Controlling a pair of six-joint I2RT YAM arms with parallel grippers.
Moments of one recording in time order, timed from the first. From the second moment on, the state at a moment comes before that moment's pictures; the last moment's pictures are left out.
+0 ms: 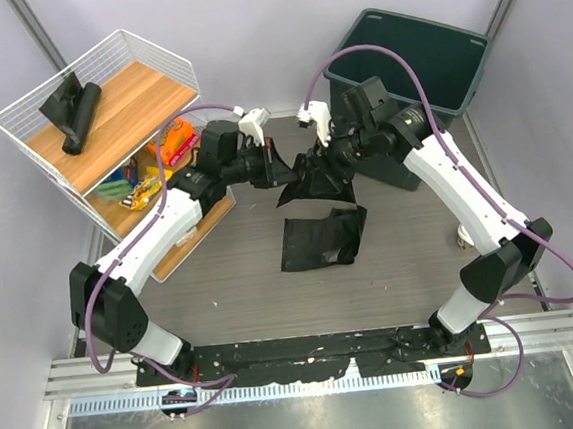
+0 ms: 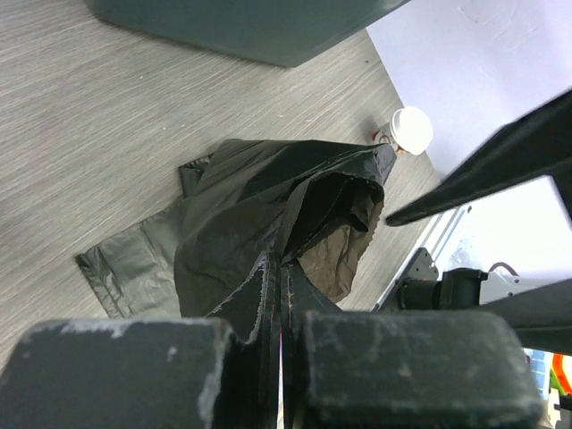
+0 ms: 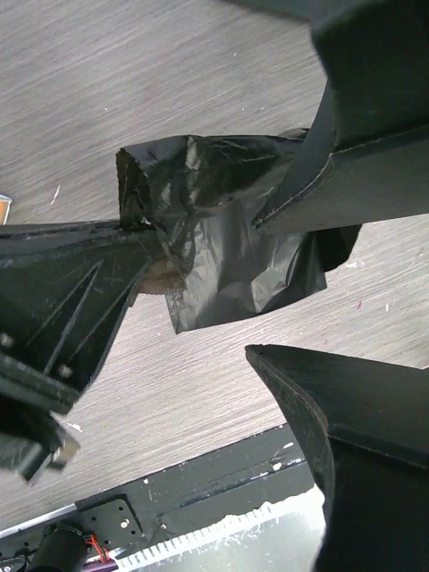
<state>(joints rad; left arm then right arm) -0.54 1.53 1.37 -0.30 0.47 -0.48 0.51 1.60 1.83 -1.07 -0.57 -0.39</state>
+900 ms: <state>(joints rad) -0.57 1.47 1.34 -0.24 0.56 -0.47 0.52 1.72 1.86 -1.08 -0.67 -0.38</state>
